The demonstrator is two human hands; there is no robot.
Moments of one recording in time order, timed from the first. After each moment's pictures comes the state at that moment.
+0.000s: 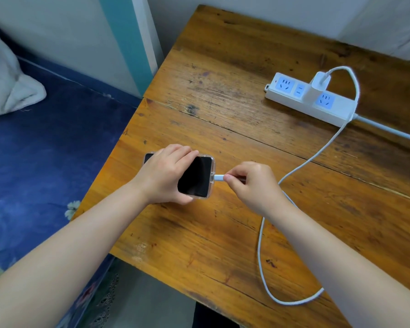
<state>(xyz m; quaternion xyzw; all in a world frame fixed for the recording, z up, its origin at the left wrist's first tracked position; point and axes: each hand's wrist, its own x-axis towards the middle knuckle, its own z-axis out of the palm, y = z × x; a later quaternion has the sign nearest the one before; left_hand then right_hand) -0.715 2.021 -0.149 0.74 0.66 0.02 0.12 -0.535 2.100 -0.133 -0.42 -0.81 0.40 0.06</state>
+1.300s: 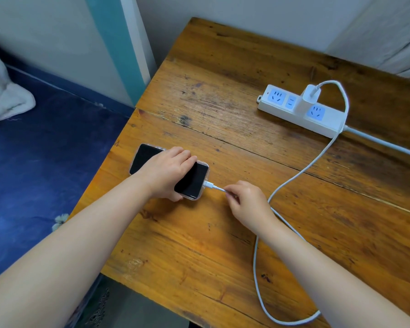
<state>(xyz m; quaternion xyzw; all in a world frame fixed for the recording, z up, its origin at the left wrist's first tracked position) -0.722 2.060 -0.172 0.76 0.63 -0.16 0.11 -0.524 2.102 -0.181 -0.43 -0.83 0.36 0.03</state>
